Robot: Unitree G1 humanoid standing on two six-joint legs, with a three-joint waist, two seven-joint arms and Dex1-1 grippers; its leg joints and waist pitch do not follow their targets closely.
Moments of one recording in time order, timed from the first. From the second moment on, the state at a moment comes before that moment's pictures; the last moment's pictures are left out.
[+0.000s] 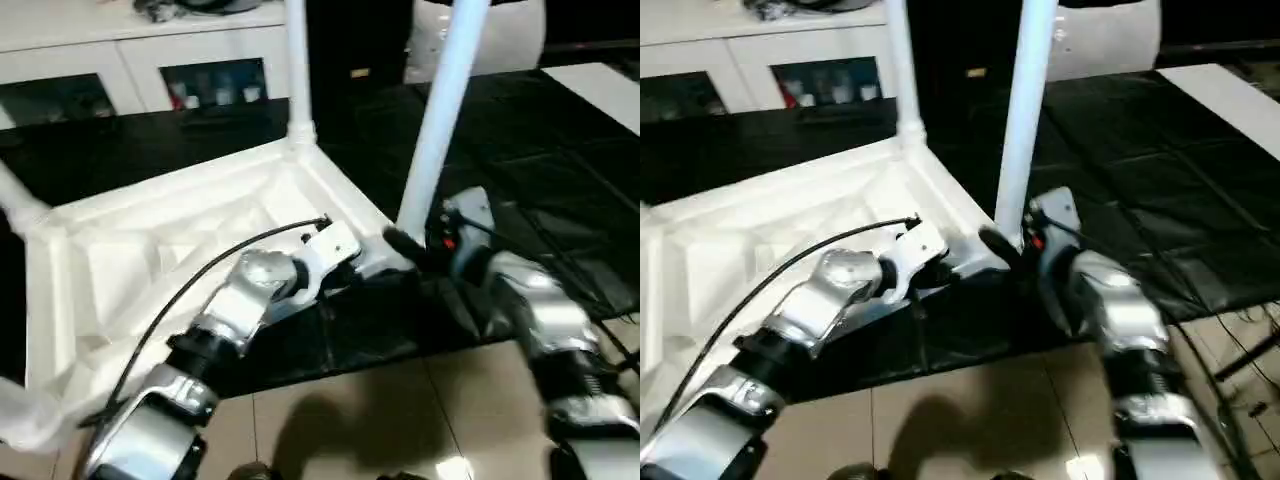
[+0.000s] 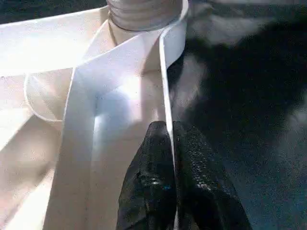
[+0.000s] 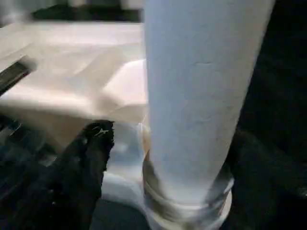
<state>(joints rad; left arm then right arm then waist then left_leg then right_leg) -0.63 0.20 -0.35 0.51 0.11 0.24 -0.88 -0.48 -0.39 -0.01 0.45 0.21 0.21 0.87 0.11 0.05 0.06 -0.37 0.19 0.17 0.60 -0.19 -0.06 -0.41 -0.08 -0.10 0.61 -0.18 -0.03</state>
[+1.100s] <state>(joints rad) -0.62 0.39 -0.41 0.50 0.03 0.03 -1.35 -0.43 -0.55 0.14 0.36 0.31 0.27 1.43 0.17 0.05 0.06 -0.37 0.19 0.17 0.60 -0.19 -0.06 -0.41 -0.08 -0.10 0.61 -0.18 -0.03</state>
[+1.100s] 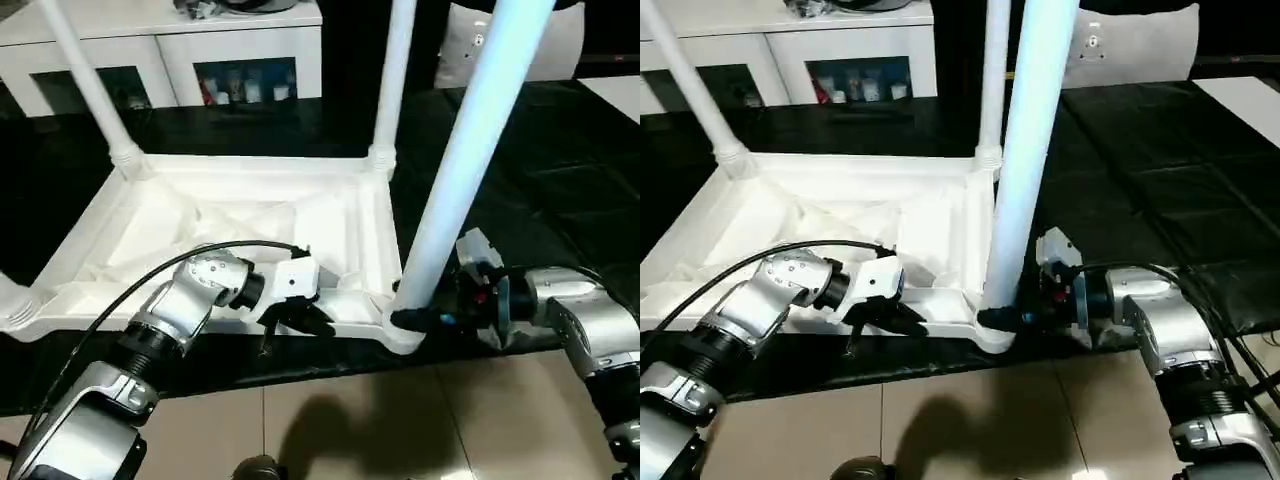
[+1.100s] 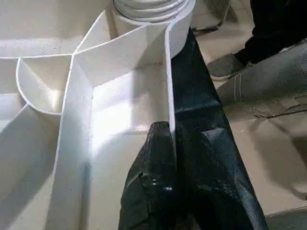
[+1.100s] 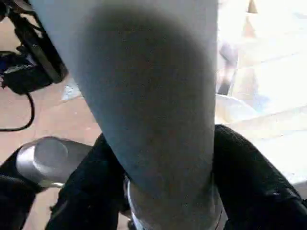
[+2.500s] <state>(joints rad) -0.63 0.28 -0.33 0.54 0.04 0.19 -1.08 -0.50 -0.44 0.05 0.45 0.20 0.23 1.01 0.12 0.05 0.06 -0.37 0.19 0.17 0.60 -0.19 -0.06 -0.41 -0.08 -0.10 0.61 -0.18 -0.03</state>
